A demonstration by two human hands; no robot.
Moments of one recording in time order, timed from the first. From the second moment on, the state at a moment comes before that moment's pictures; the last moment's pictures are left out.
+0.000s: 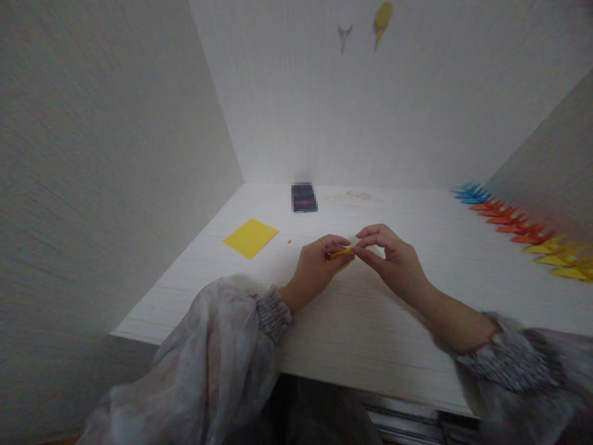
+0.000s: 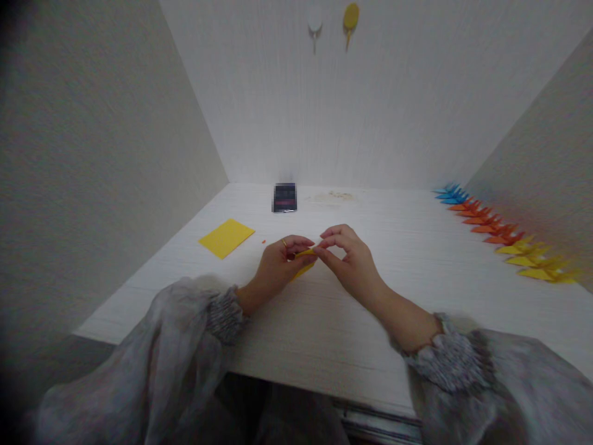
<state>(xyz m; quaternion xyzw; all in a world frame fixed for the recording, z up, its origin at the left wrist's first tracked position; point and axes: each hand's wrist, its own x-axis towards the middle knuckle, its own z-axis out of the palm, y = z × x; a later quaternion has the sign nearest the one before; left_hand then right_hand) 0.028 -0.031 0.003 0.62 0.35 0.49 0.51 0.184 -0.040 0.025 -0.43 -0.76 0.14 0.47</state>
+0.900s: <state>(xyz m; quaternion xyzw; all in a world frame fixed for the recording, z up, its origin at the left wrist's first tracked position) 0.028 -0.031 0.006 0.62 0.36 0.47 0.50 0.180 -0.044 0.029 -0.45 -0.74 0.15 0.48</state>
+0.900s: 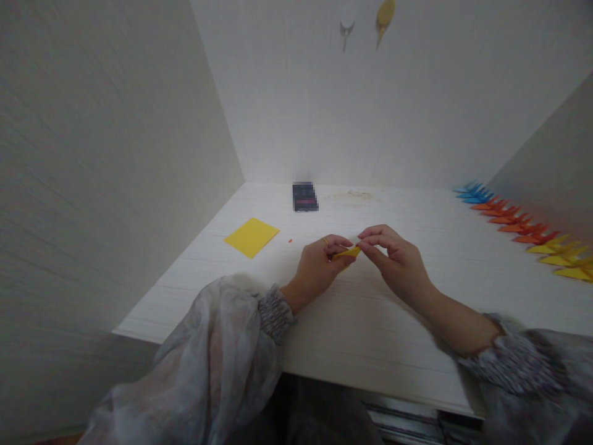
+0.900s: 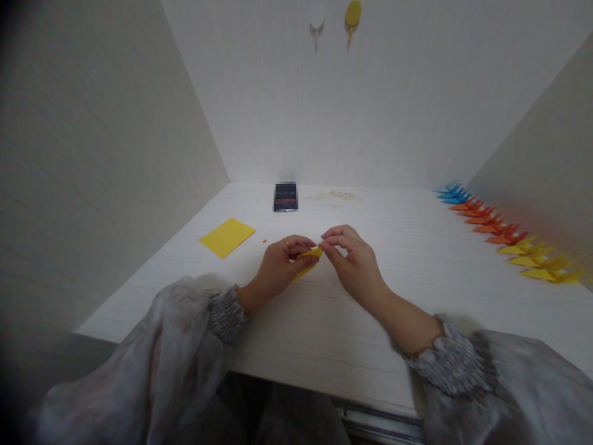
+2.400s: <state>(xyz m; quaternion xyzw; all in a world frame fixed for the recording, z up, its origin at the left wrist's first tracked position) 0.031 -0.031 0.008 0.54 0.36 0.47 0.60 0.174 -0.051 0.031 -0.49 -0.72 0.24 0.44</state>
